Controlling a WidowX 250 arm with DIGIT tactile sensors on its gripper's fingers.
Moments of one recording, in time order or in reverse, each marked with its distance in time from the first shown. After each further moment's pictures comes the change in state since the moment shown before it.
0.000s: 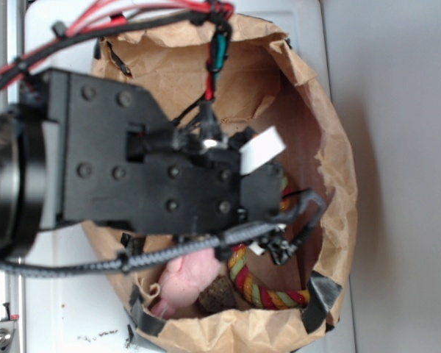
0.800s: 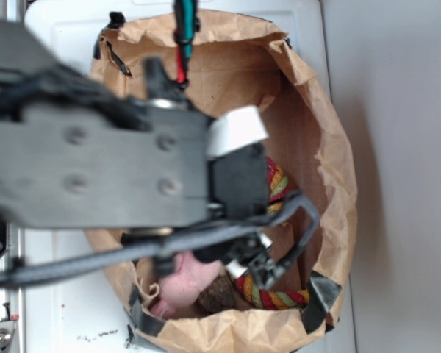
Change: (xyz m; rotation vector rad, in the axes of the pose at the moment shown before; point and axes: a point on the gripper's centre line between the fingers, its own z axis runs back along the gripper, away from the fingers) arm -0.003 -0.005 0.052 -0.017 0.071 -0.026
